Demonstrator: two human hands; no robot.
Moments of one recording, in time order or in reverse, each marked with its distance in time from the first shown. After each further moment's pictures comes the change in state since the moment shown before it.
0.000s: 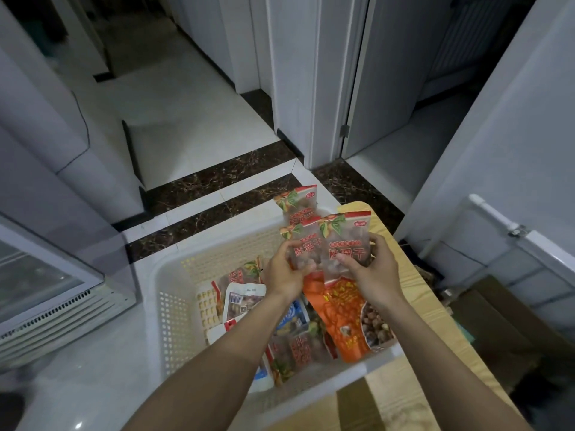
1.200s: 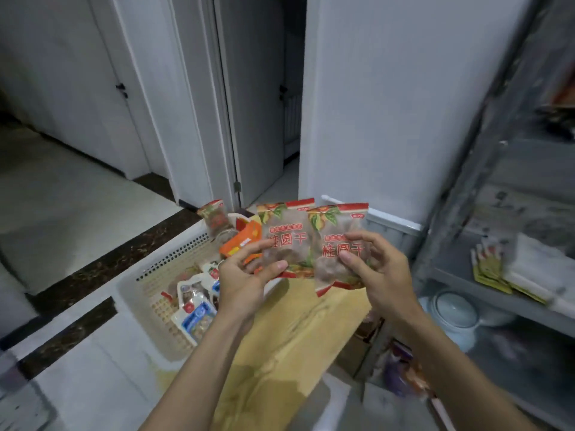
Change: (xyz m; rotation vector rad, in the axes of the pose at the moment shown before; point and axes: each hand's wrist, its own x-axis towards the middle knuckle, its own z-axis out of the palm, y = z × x) left_hand -0.310 0.066 -0.108 -0.526 -0.410 0.326; right_hand -0.372 -0.080 -0.123 0.250 0.354 -0.375
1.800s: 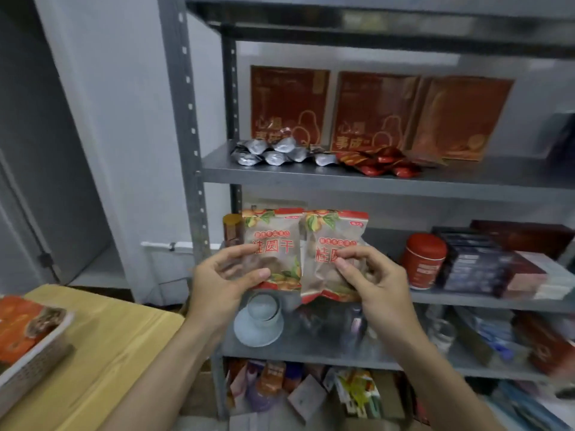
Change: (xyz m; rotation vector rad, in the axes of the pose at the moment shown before) left_hand -0.215 0.018 0.325 0.008 -0.580 0.102; right_hand -0.211 -0.122 -0.346 -0.223 0.558 -0.055
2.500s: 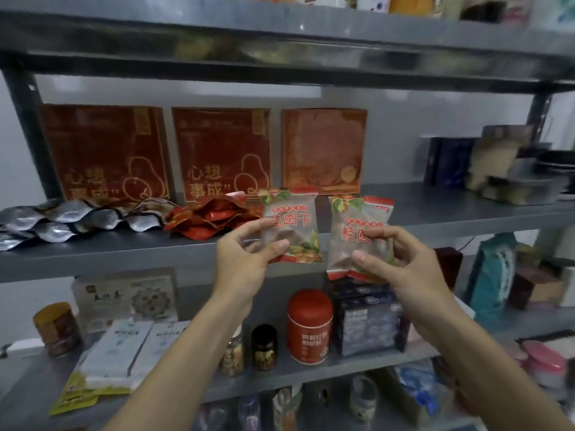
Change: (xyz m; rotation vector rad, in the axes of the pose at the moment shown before) left_hand 0.132 0.002 0.395 -0.083 -0.220 0.126; right_hand 0.166 0.036 -0.326 -0.011 0.230 0.052
